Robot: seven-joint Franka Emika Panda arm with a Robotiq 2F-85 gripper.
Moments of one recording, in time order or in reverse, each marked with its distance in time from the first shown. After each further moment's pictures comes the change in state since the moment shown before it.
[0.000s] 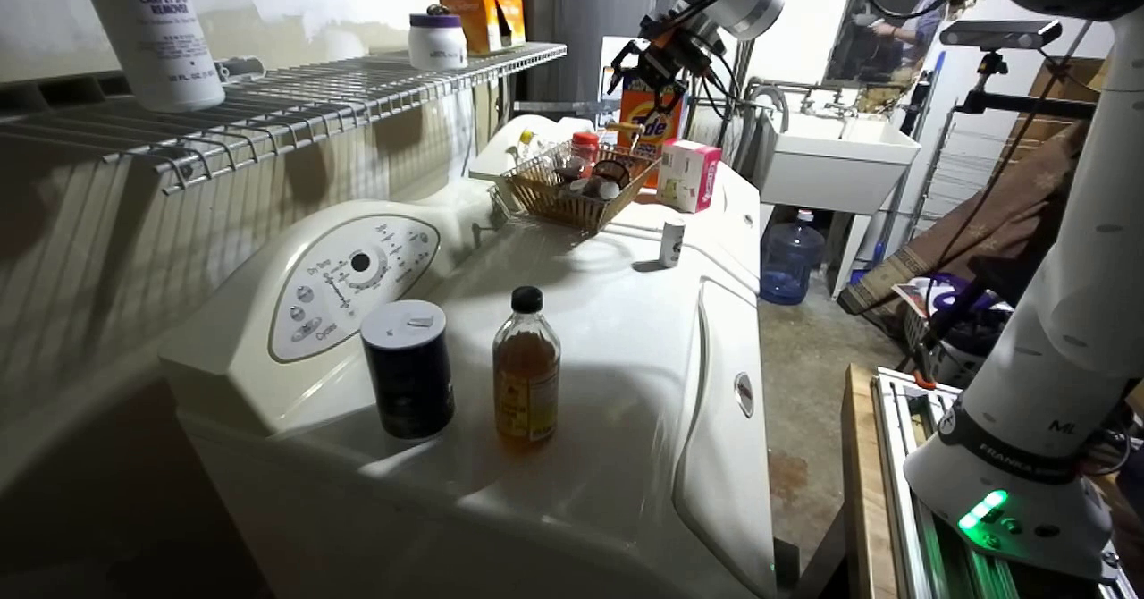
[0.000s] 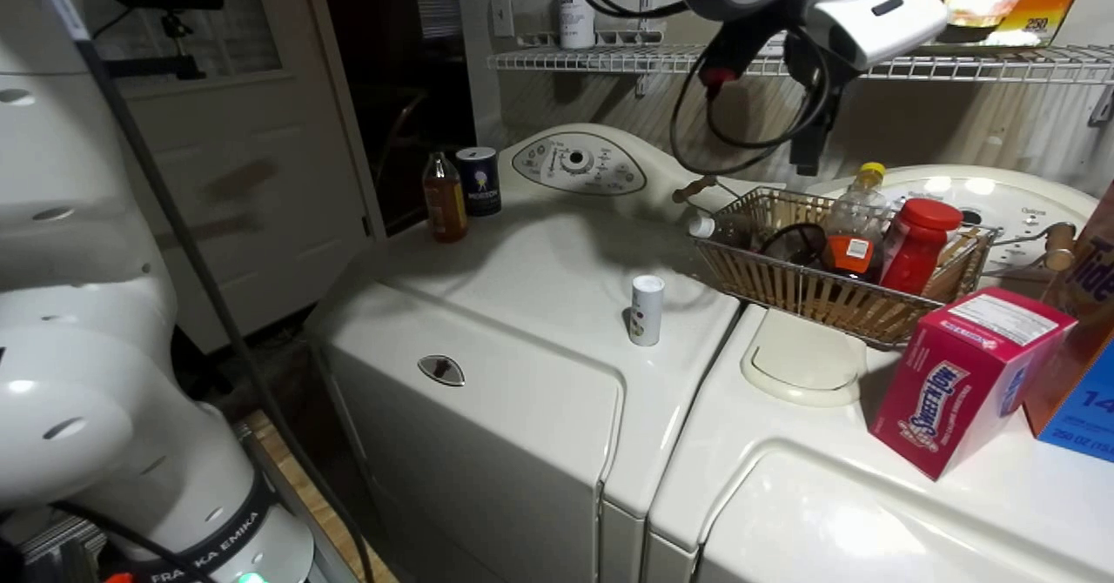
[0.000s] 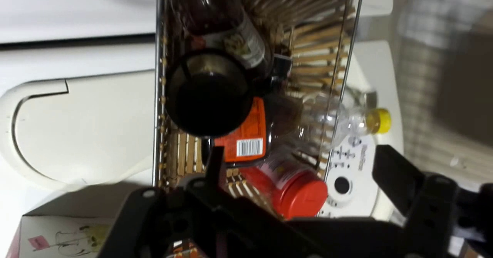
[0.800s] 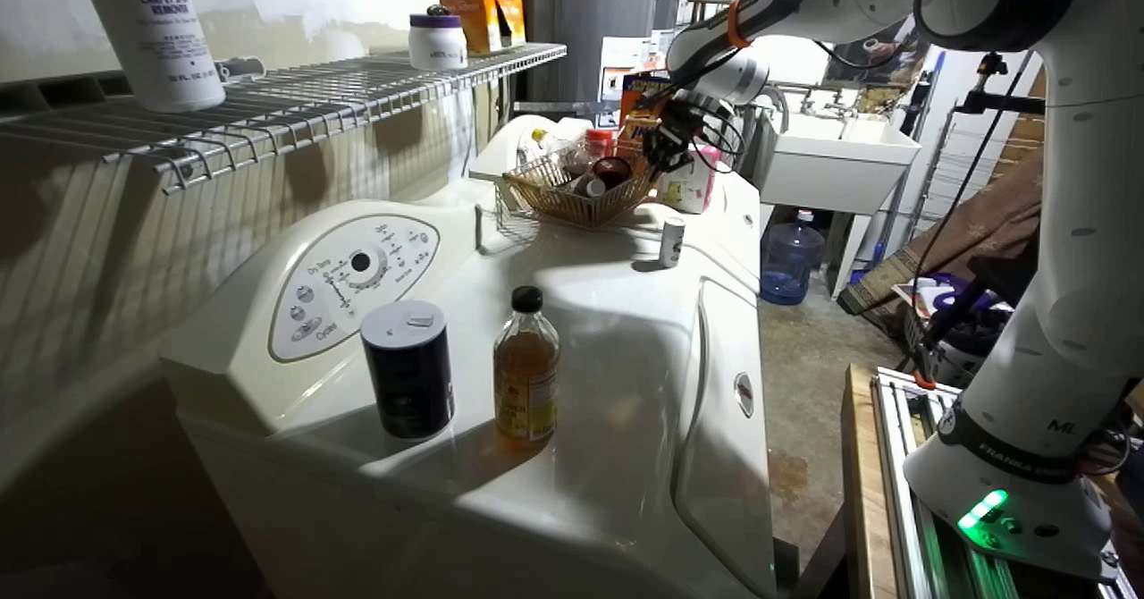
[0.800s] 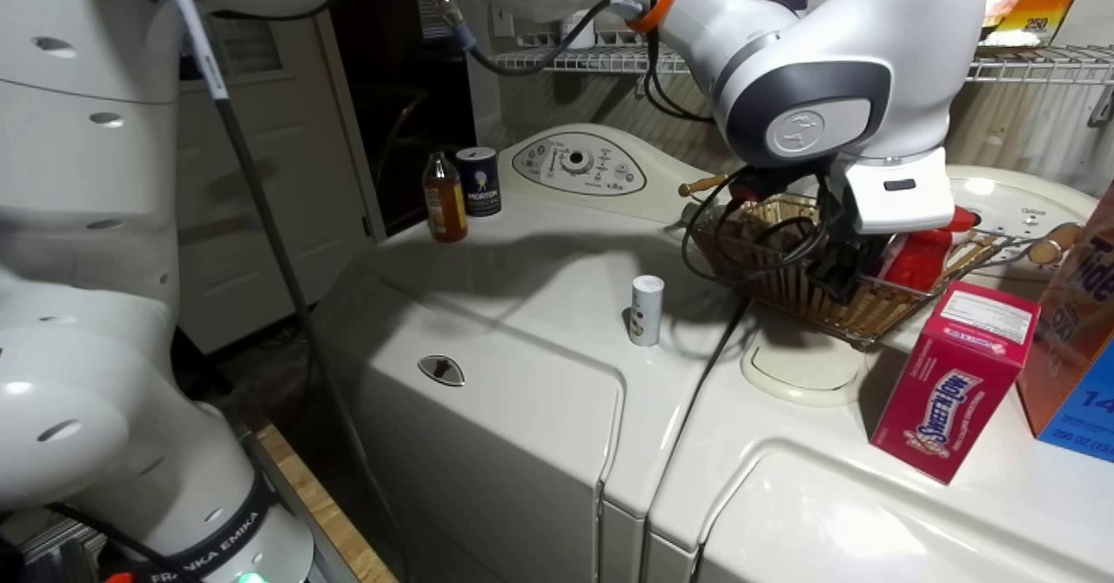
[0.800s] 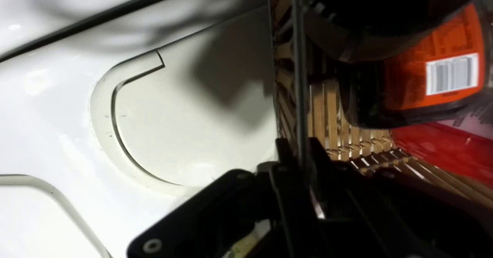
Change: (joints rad) arm -0.020 0.199 -0.097 -0.020 -0.058 0.037 0.284
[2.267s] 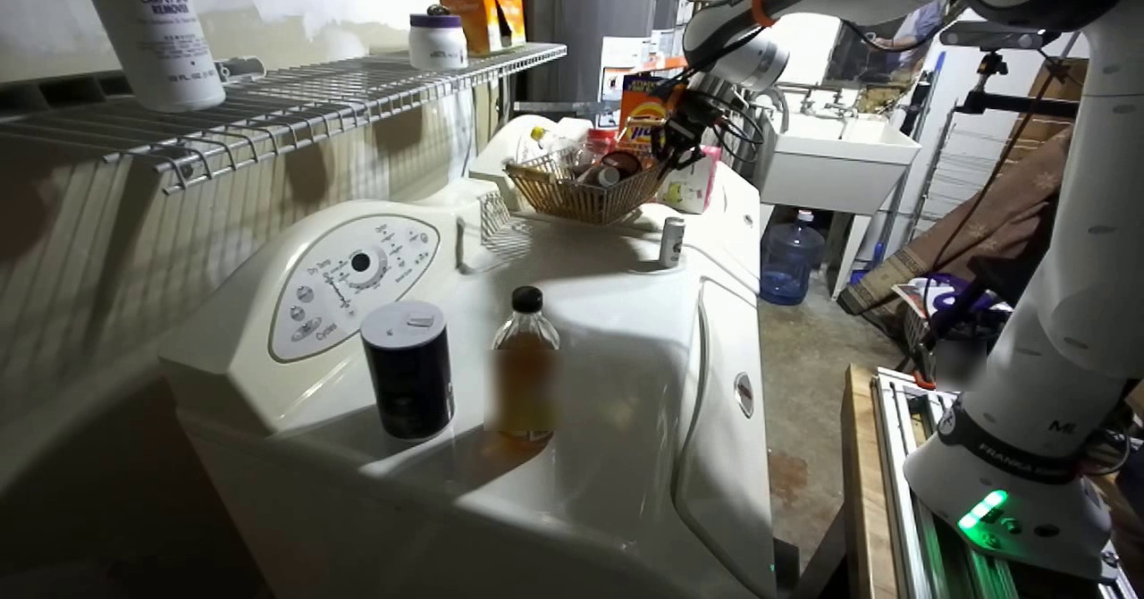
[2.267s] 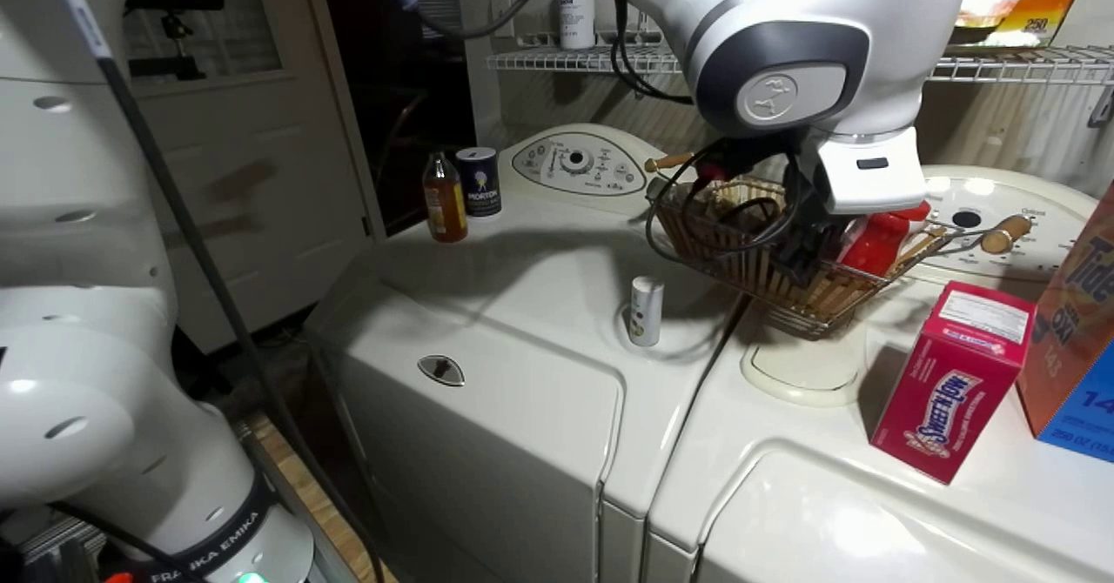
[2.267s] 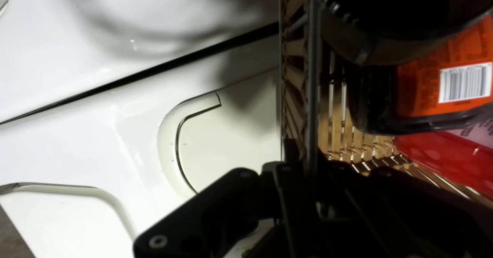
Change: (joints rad) arm 0.023 -0.123 -0.009 -0.101 -0.008 -0.101 -0.055
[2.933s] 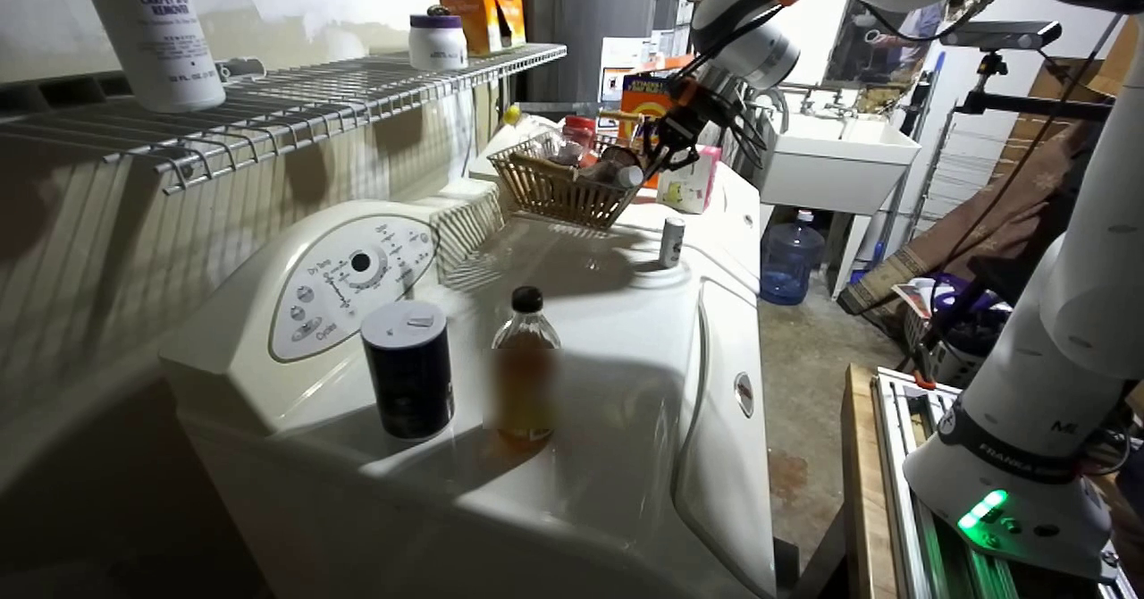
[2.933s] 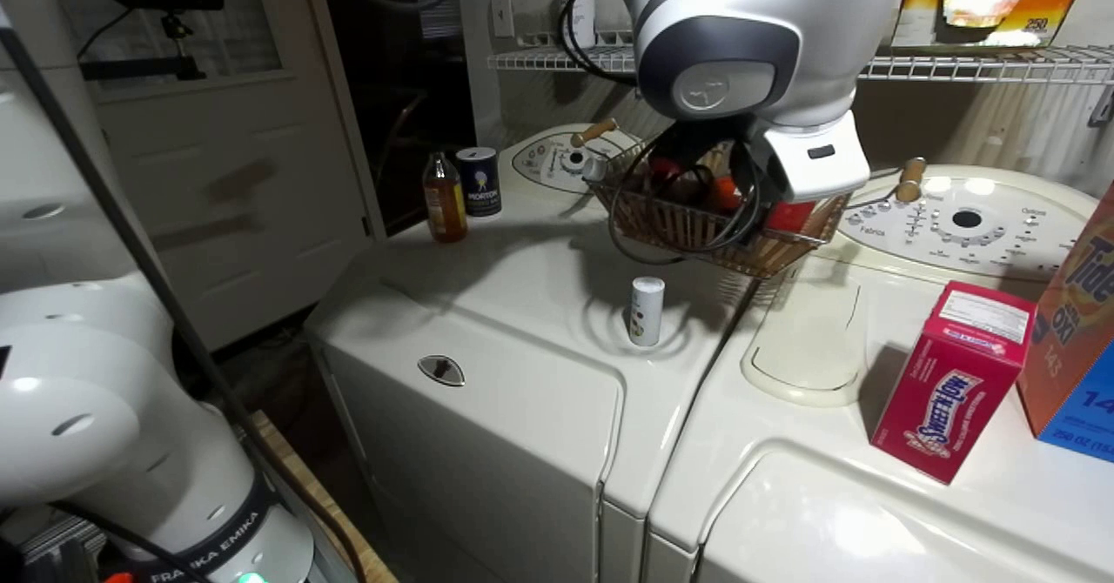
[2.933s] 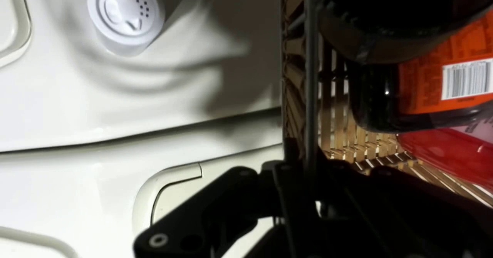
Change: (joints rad) arm 0.023 -0.121 0.038 -0.125 0.150 -0.004 -0.287
